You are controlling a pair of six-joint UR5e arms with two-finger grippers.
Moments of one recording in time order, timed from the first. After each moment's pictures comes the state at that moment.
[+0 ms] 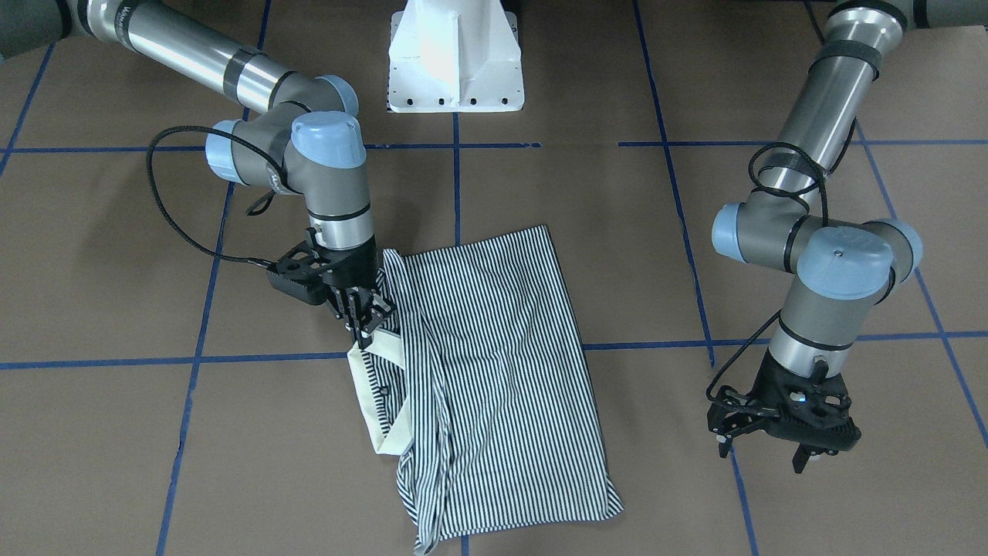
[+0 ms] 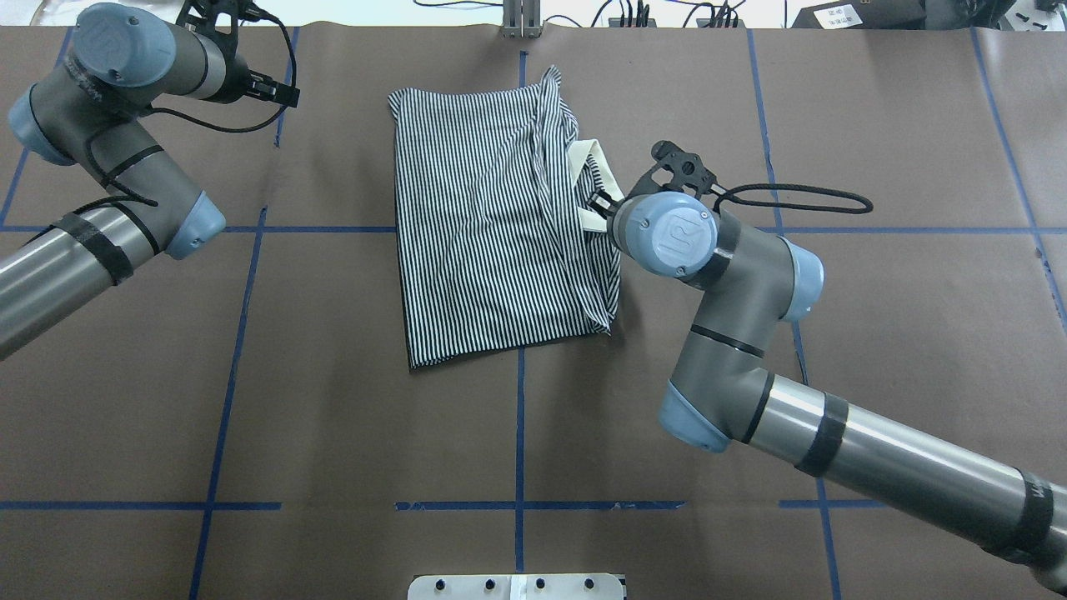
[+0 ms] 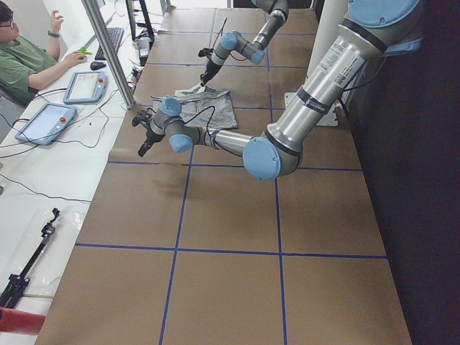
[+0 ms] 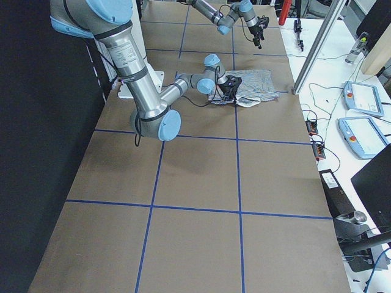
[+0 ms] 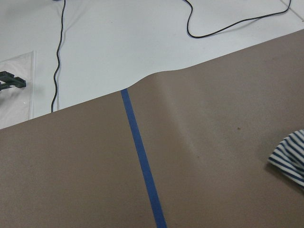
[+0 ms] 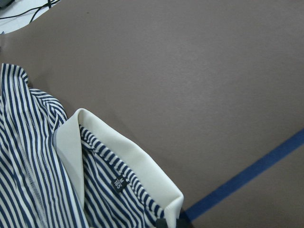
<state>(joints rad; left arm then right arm) -0.96 -2.22 -1.05 -2.40 -1.75 -0.63 0.55 -1.00 1.50 -1.18 1.43 1.81</state>
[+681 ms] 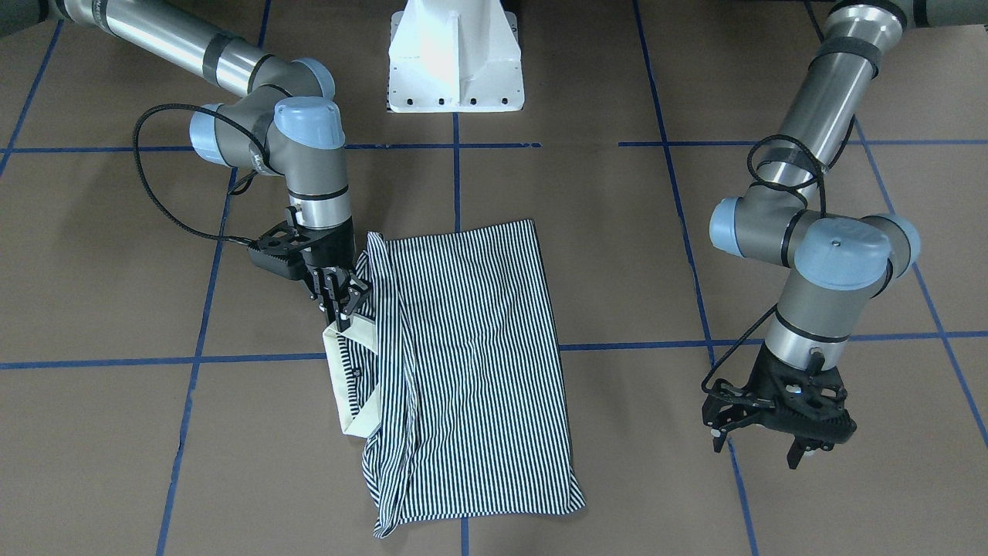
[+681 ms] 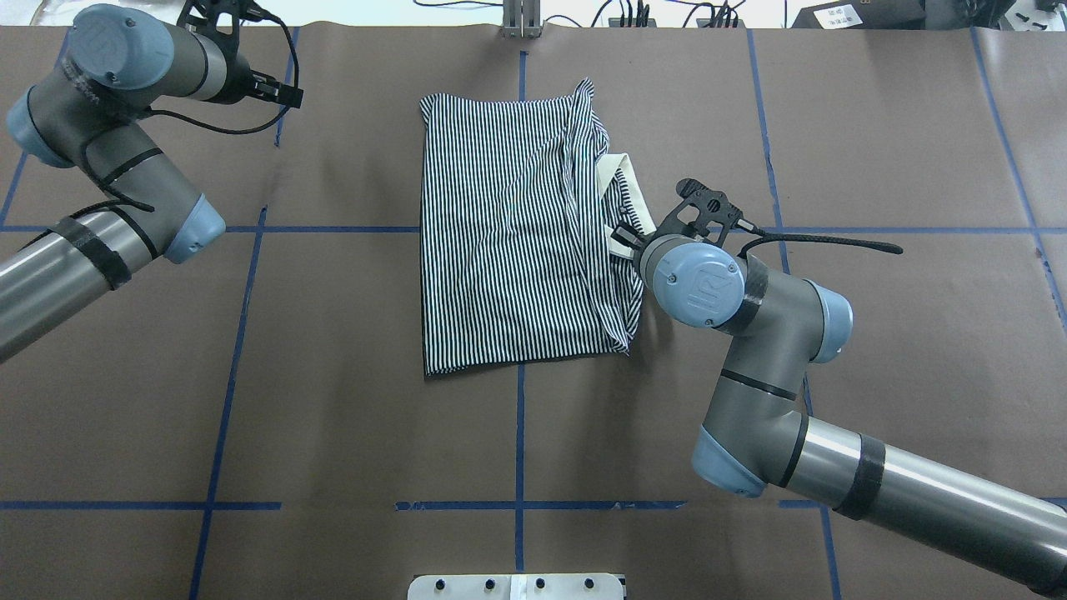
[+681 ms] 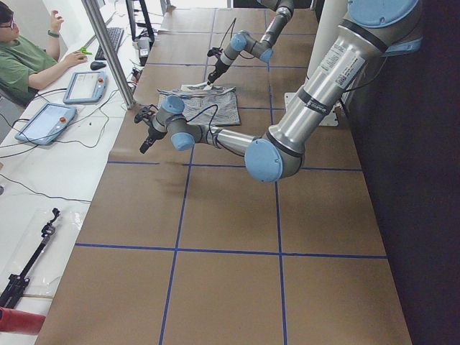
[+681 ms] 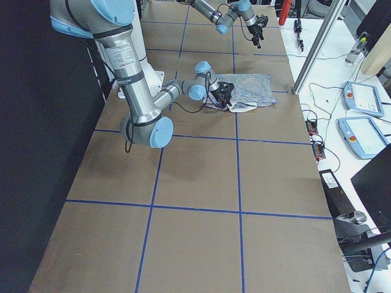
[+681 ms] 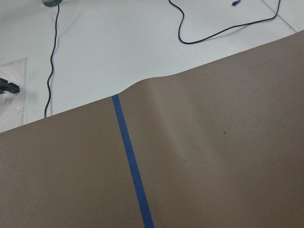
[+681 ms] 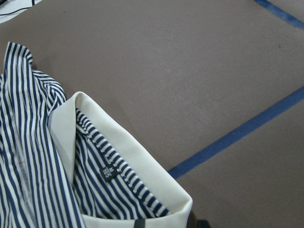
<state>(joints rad) -0.96 -2.19 -1.12 -2.40 -1.75 -0.63 0.50 -1.07 1.56 -1.20 1.35 1.76</state>
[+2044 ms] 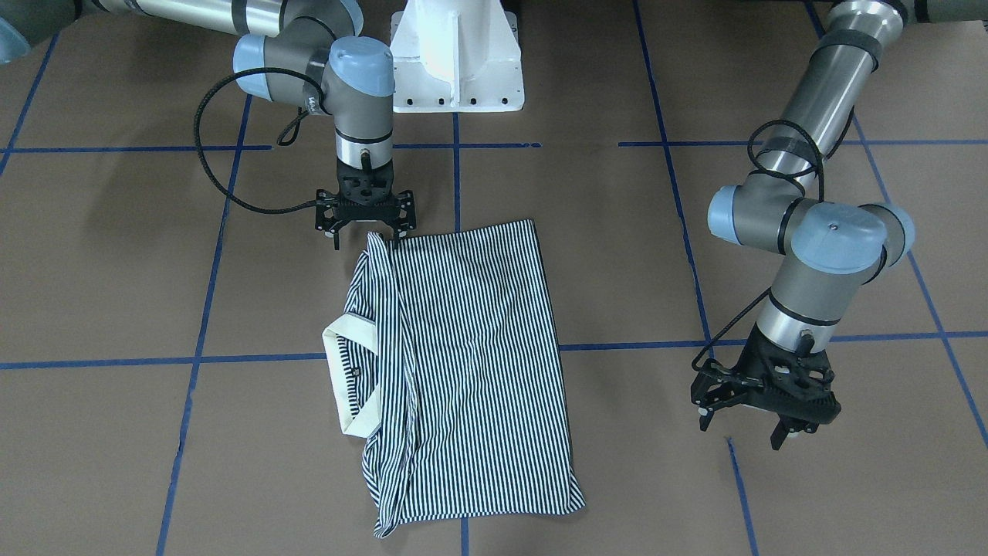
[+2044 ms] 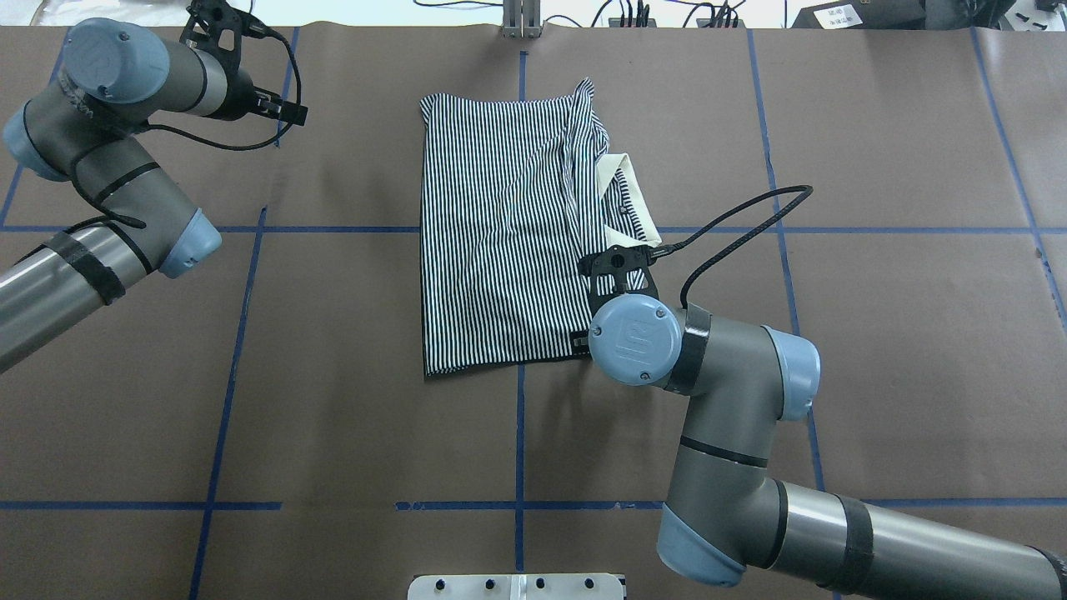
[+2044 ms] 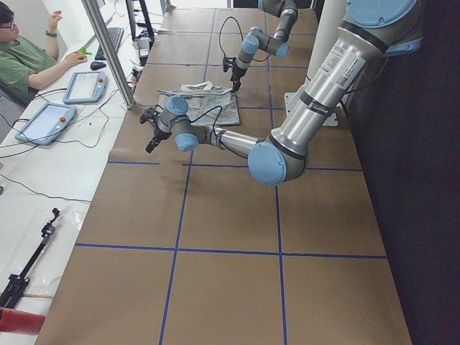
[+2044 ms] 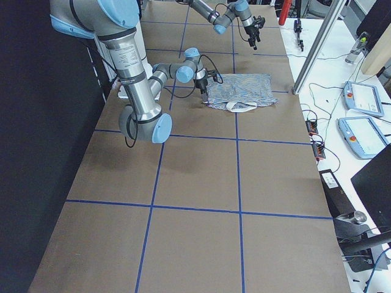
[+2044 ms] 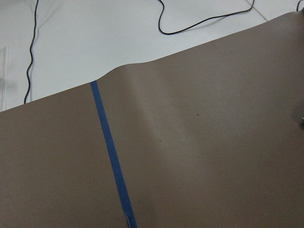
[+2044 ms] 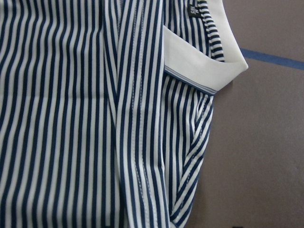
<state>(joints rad) -0.94 -2.17 -1.14 -2.40 -1.79 -0.63 0.38 -1.01 1.72 -1.62 1.49 1.14</state>
